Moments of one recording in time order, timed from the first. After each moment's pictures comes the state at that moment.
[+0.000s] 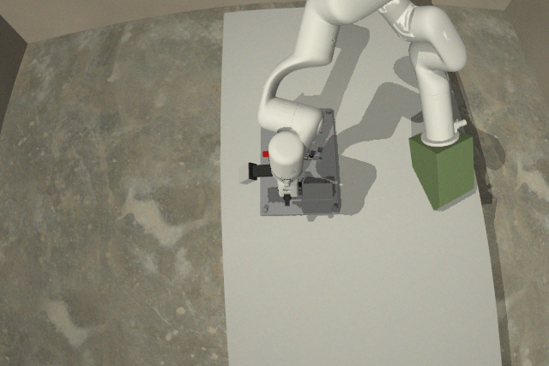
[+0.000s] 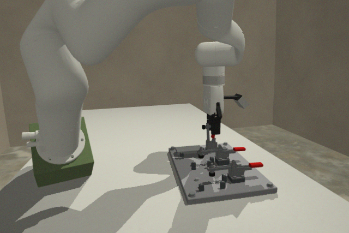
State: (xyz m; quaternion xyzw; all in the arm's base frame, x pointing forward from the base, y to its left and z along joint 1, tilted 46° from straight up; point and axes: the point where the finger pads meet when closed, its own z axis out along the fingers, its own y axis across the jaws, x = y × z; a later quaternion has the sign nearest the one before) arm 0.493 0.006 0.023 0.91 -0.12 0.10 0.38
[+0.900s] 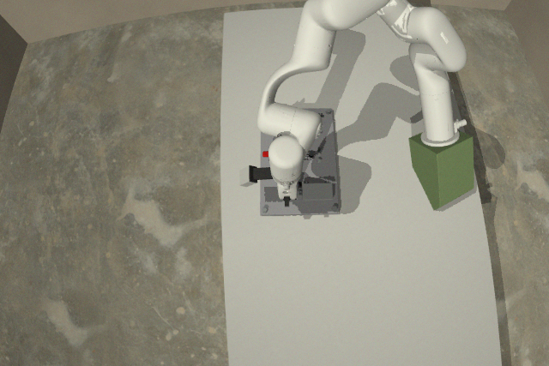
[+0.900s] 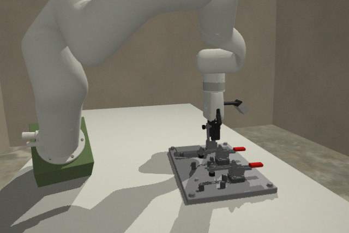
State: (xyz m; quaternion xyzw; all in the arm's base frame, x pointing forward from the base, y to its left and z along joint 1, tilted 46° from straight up) arm 0.496 -0.009 0.009 0.91 -0.12 0.10 0.38
